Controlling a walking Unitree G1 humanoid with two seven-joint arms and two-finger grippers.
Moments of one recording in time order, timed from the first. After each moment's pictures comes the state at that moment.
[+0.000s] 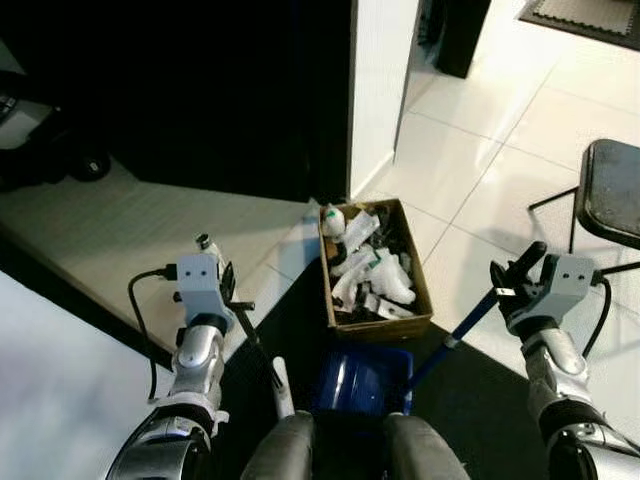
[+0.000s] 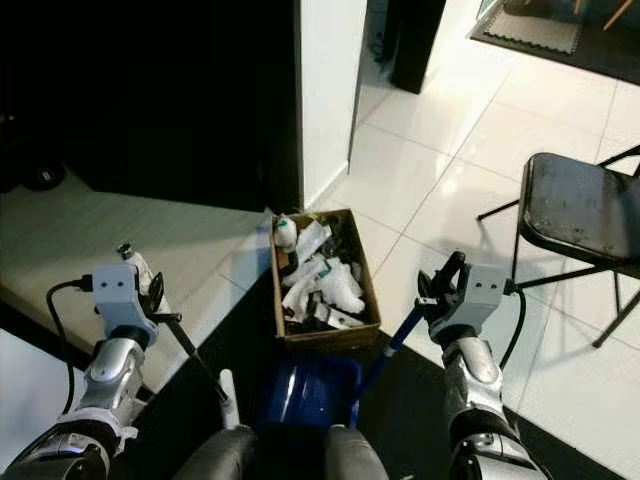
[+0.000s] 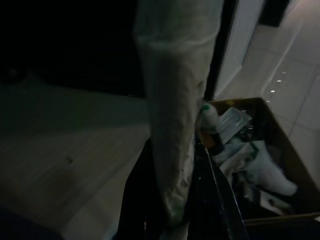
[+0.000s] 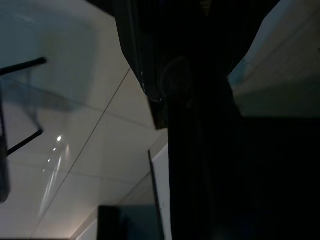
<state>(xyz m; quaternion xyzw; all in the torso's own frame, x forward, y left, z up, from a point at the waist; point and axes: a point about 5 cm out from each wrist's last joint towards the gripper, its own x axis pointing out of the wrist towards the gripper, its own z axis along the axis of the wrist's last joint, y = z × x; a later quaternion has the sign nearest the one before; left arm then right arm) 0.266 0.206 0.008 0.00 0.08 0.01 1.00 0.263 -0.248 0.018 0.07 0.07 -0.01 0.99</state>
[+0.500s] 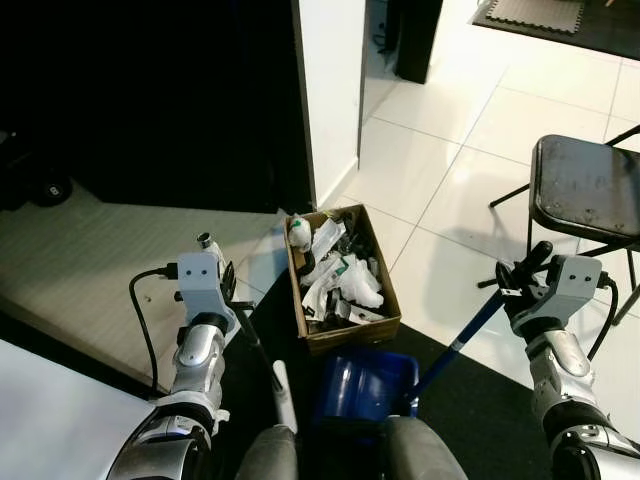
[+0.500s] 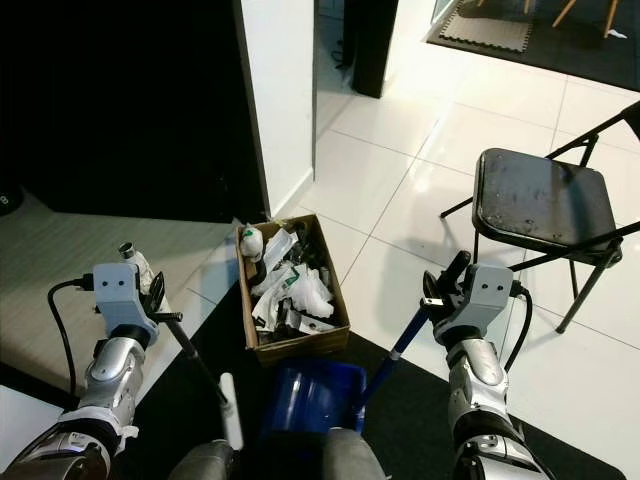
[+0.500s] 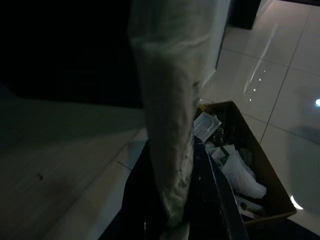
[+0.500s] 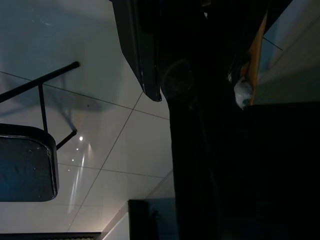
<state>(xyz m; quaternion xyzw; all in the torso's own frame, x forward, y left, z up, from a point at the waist) 0.267 0.208 0.009 -0.01 0.08 0.03 1.00 0.262 -0.252 0.019 0.07 0.07 -0.01 1.00</state>
